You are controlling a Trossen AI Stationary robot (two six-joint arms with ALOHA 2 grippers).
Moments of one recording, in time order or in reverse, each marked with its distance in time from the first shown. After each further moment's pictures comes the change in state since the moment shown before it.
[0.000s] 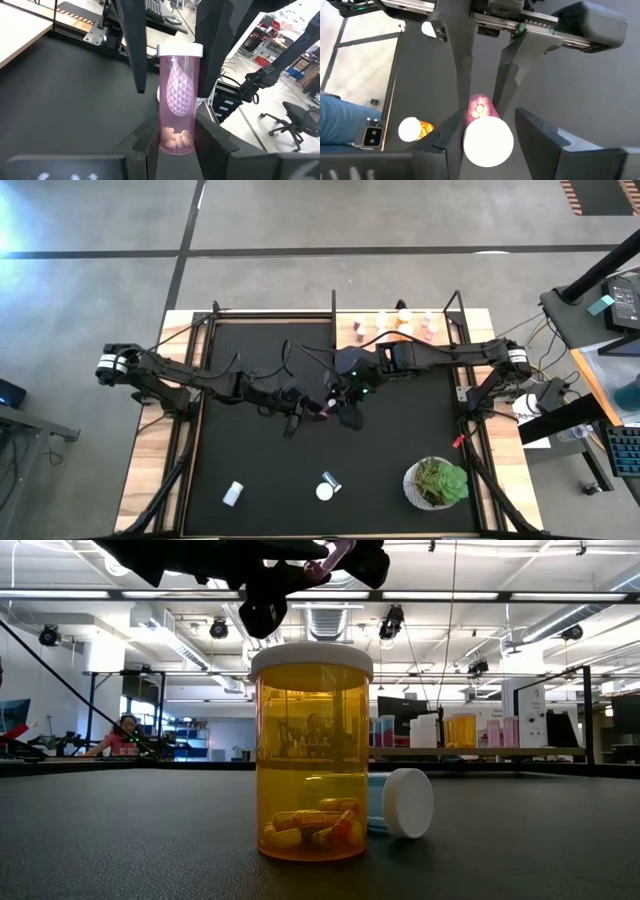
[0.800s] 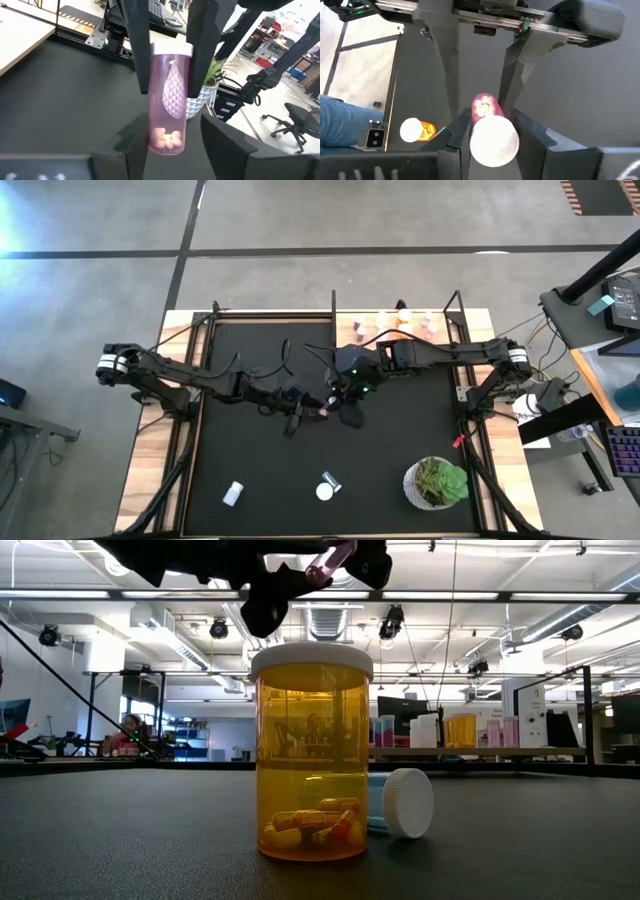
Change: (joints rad) left arm 0.001 0.000 0.002 0.009 -0.002 0.009; right arm -0.017 -0.003 0.002 -0.019 -0.002 0.022
